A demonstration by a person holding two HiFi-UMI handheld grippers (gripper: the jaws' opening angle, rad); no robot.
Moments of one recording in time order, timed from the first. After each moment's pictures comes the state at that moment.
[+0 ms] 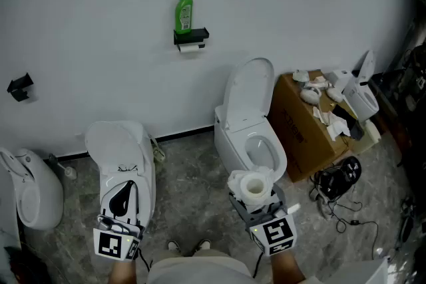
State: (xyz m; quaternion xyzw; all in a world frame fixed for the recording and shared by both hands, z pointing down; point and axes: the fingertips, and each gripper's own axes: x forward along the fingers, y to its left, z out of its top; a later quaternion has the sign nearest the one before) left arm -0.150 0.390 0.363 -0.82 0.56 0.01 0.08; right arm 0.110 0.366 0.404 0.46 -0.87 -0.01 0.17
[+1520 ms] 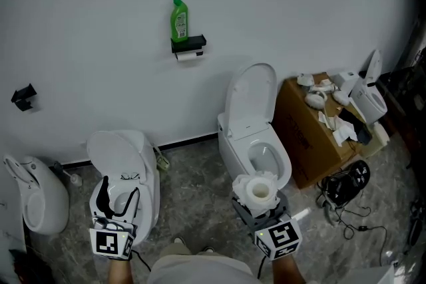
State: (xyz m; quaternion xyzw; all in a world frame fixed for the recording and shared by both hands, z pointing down) left arm -0.152 0.351 0.373 -0.78 0.61 -0.05 0.10; right arm 0.149 0.338 0.411 0.46 -0.88 0.03 0.11
